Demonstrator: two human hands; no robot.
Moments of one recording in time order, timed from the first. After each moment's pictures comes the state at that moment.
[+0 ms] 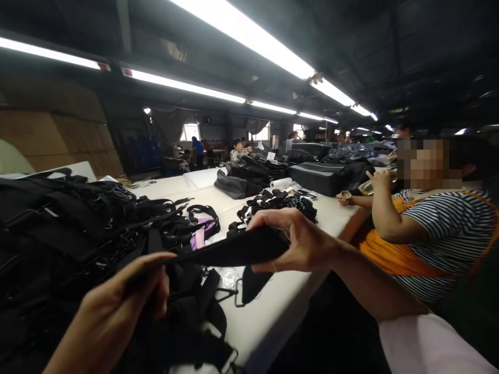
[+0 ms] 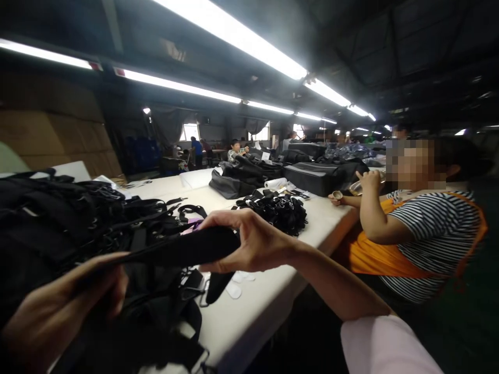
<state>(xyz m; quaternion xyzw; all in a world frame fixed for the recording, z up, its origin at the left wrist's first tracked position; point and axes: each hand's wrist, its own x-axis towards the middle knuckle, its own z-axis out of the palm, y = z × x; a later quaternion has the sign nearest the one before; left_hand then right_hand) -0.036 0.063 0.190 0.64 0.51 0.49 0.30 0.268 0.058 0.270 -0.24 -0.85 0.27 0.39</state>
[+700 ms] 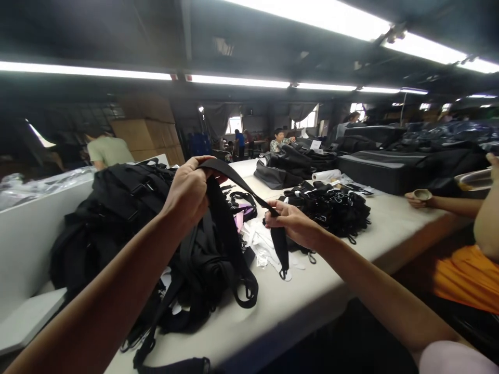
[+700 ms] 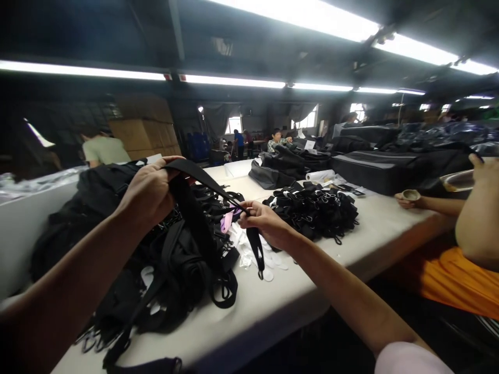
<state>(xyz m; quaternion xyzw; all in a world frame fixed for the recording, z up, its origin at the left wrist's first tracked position) 0.024 0.102 0.313 0.50 0.32 0.70 0.38 0.235 0.131 0.205 -0.25 -0.57 0.62 0.47</state>
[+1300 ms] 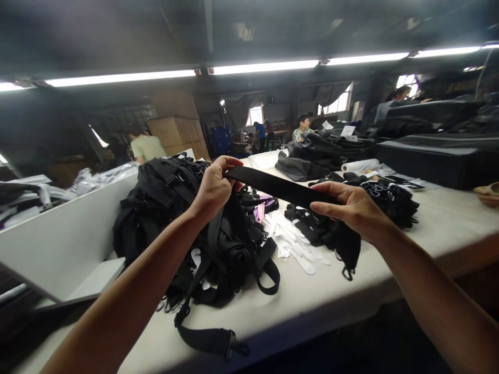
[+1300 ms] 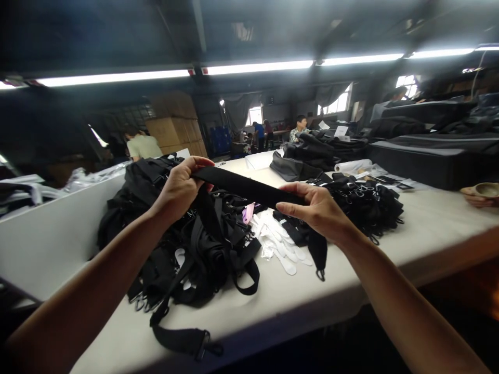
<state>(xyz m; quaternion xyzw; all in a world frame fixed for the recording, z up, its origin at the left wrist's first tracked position) 0.001 0.106 0.288 0.66 0.39 0.60 0.22 0.274 0.111 0.222 -0.34 -0.66 0.43 0.52</state>
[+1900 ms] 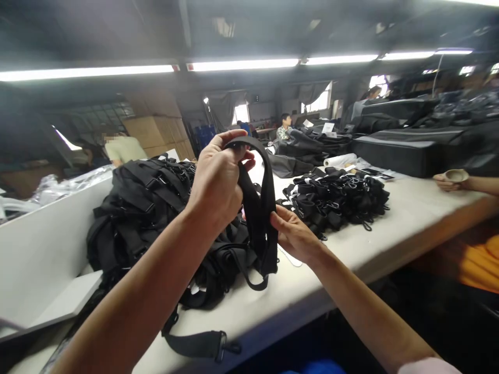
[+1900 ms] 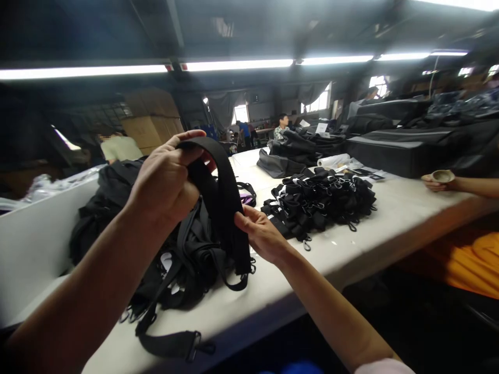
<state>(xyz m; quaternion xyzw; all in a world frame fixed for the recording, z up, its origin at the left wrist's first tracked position) 0.077 0.073 0.320 0.52 0.28 0.72 0.36 0.199 0.101 0.168 -0.08 -0.54 0.68 0.49</state>
